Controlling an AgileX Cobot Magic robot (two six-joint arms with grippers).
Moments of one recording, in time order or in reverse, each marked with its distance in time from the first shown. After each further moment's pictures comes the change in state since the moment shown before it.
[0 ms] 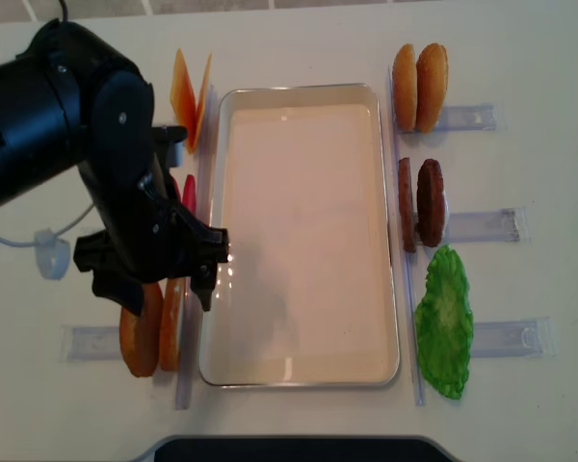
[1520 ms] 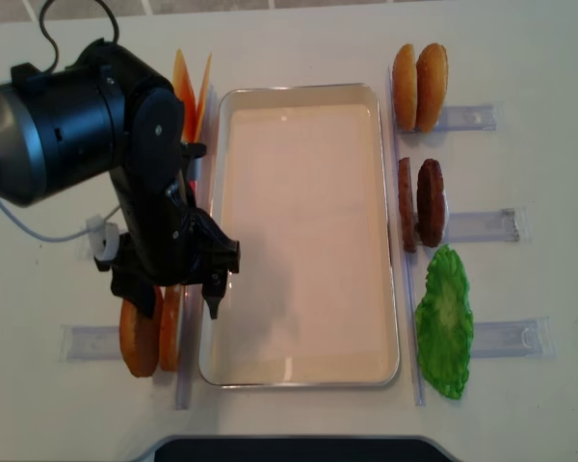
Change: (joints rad) left arm 0.000 0.099 0.000 0.010 -0.039 0.042; right arm 0.000 0.000 0.000 0.000 0.000 0.000
